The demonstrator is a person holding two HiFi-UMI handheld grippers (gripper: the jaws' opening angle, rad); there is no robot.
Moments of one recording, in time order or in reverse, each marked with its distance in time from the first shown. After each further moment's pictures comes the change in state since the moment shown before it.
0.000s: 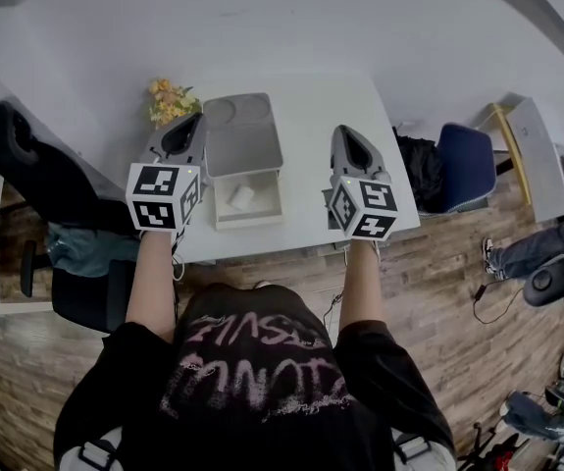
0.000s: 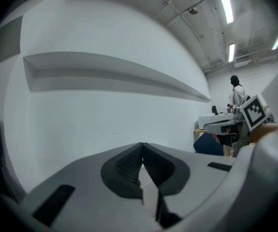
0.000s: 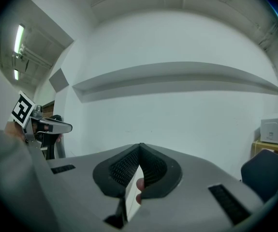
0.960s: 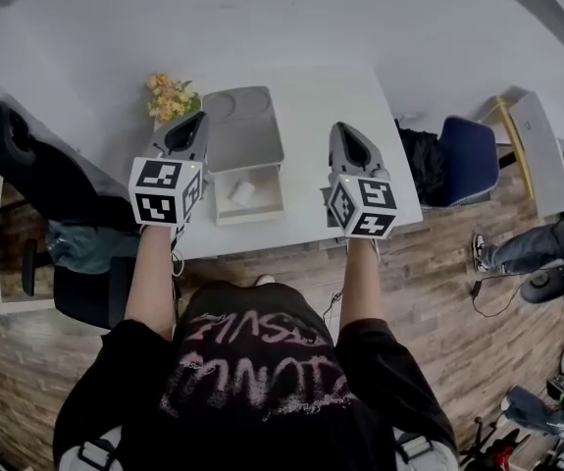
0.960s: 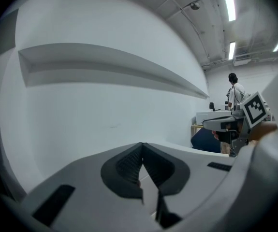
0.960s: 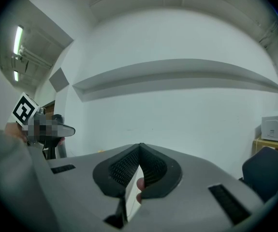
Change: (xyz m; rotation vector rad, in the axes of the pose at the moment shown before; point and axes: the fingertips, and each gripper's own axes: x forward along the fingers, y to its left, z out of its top) left arm 0.010 -0.004 -0.019 0.001 0.067 -0.030; right arm 0.001 0.004 -0.010 0.013 0.016 0.010
